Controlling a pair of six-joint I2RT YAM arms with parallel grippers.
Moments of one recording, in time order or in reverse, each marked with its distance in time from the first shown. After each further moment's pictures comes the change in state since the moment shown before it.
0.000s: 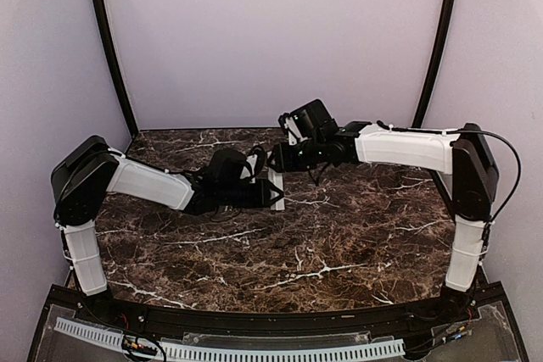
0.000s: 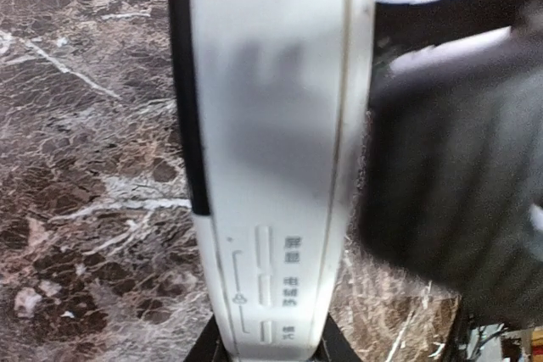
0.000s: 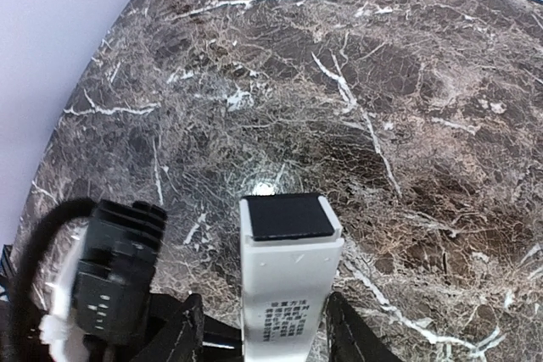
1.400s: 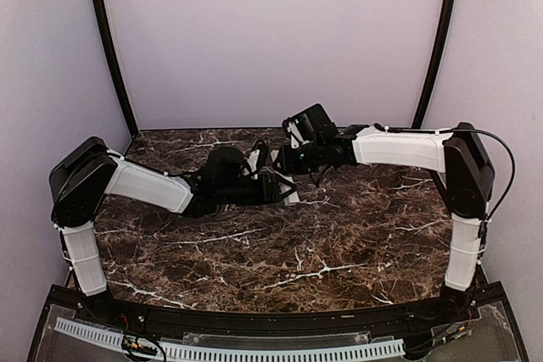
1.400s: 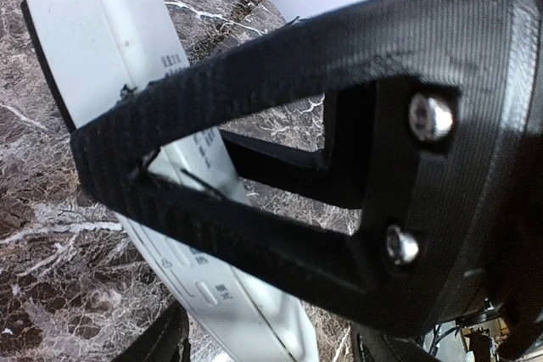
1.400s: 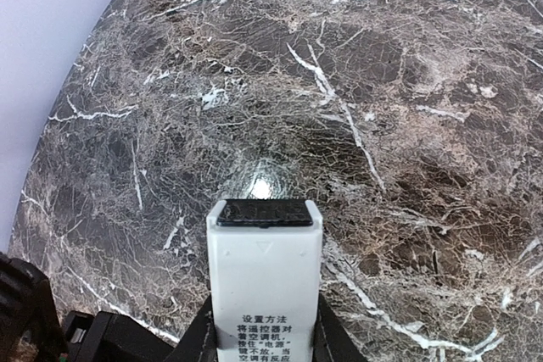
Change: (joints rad) left arm -0.015 -0.014 -0.023 0.143 0.080 -0.040; right arm -0.027 0.023 -0.014 0.013 -0.003 0.022
